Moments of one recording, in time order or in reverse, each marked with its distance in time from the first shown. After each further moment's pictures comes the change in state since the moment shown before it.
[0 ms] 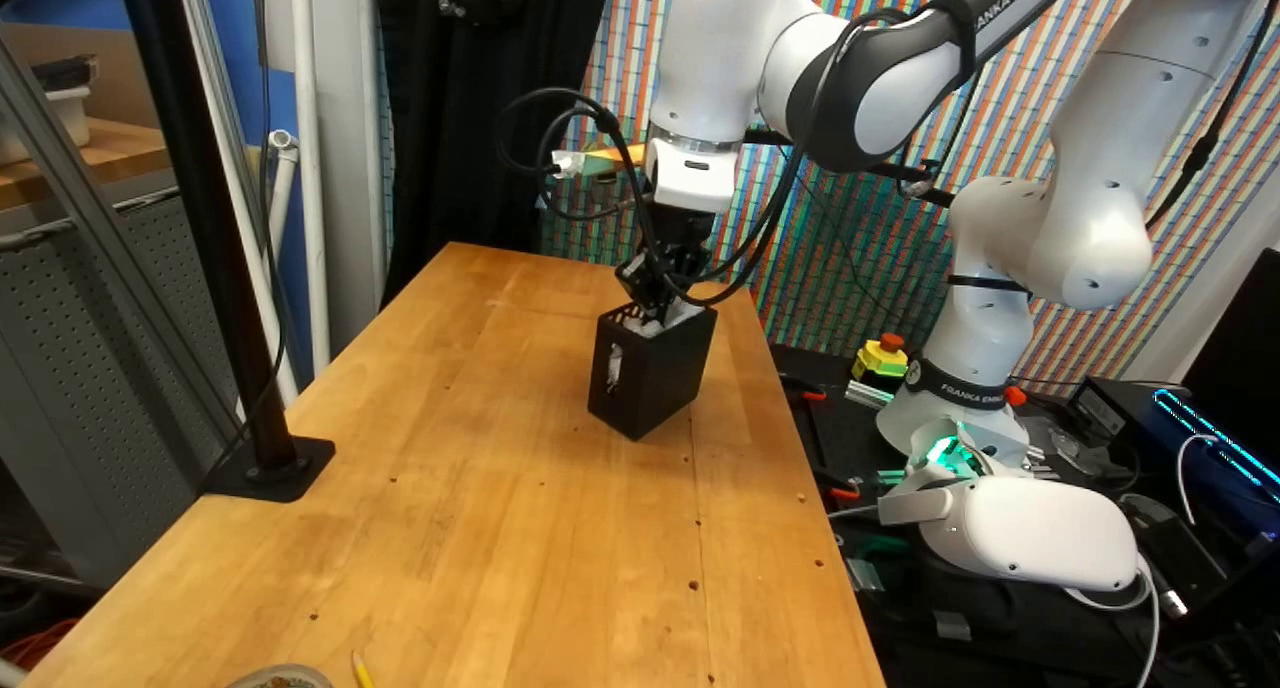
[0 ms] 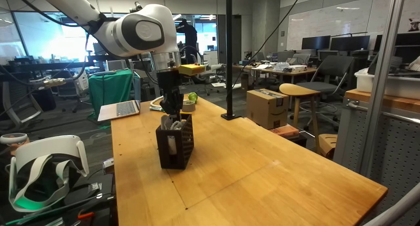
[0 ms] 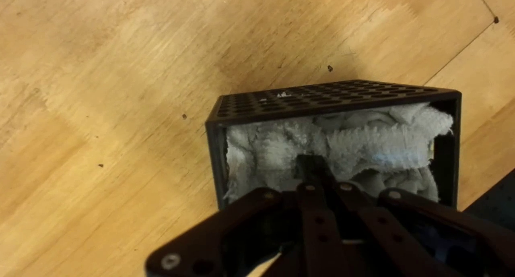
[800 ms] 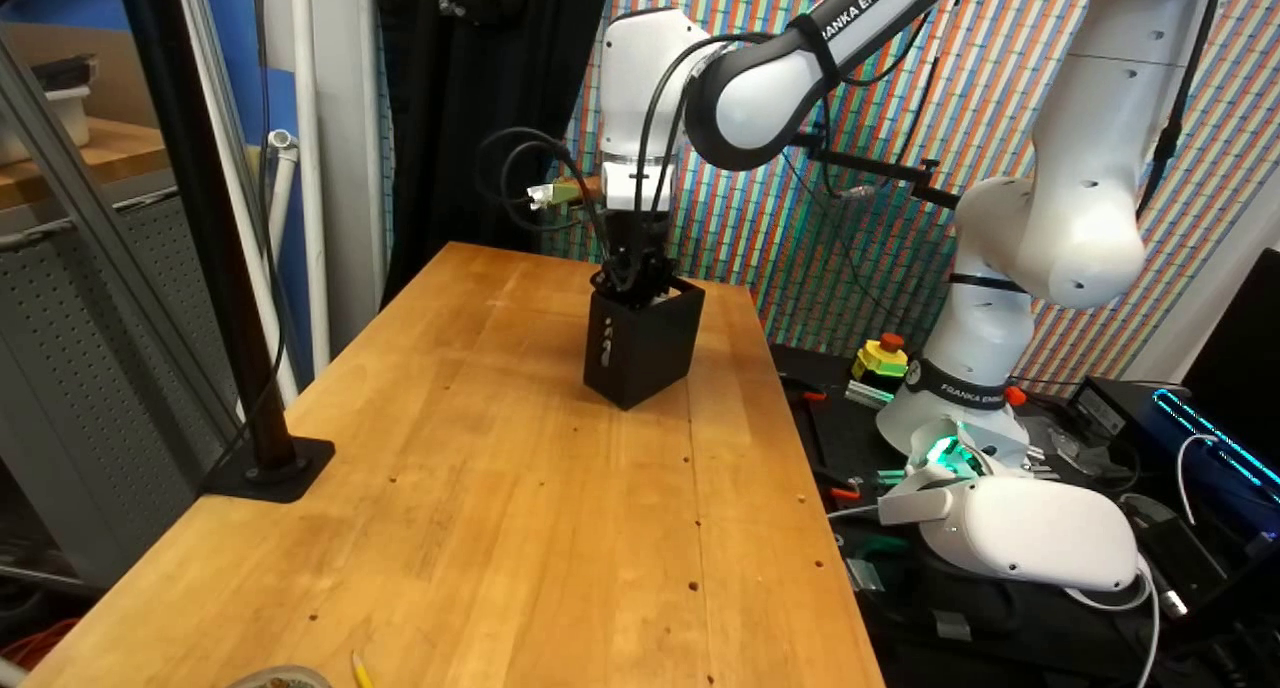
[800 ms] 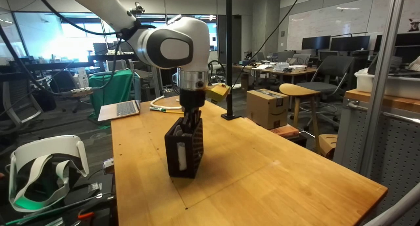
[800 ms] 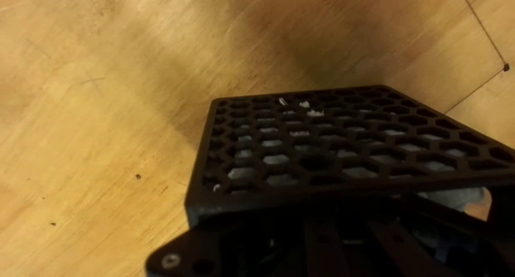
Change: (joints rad) arm -0.121 0.165 -0.080 0.083 0.162 -0.019 -0.302
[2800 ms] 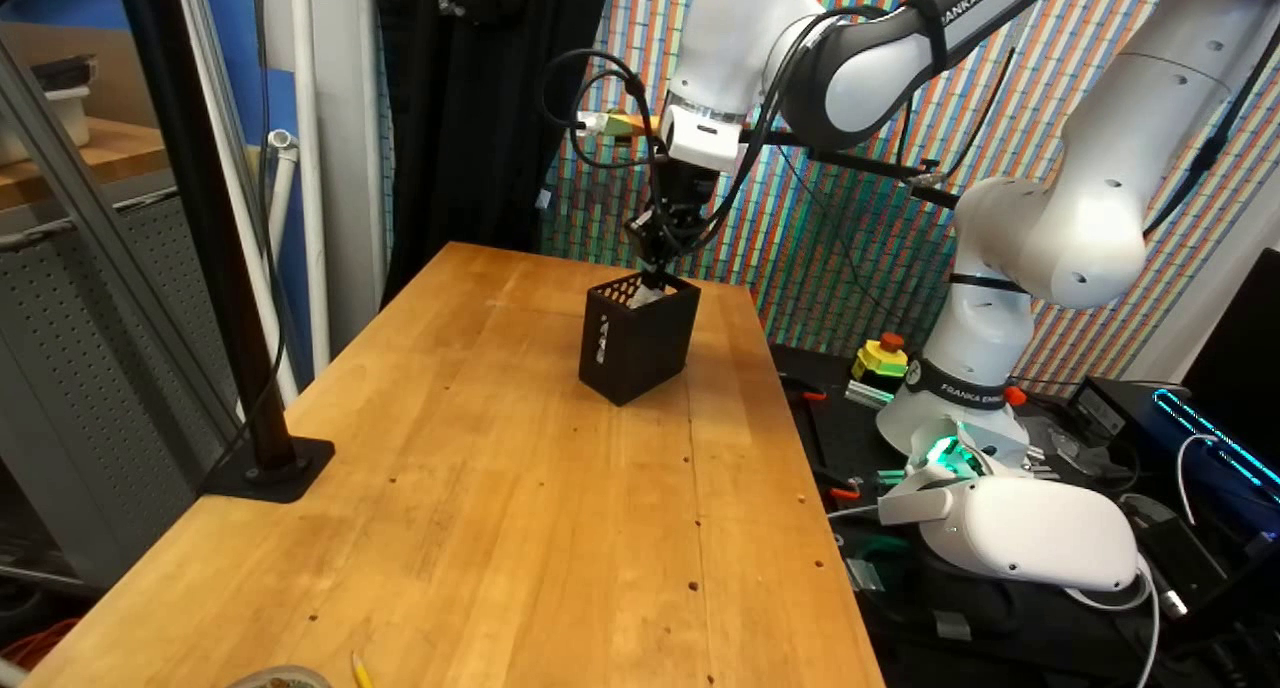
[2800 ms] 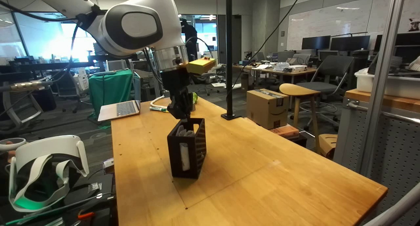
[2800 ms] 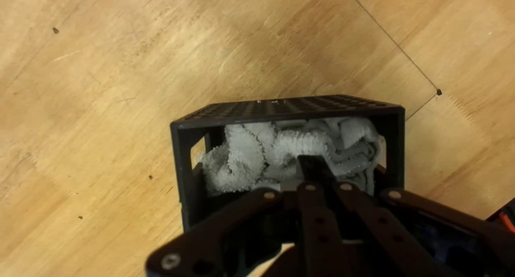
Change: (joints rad) arm 0.018 -0.282 -0.007 -0.199 -0.140 0.136 0.113
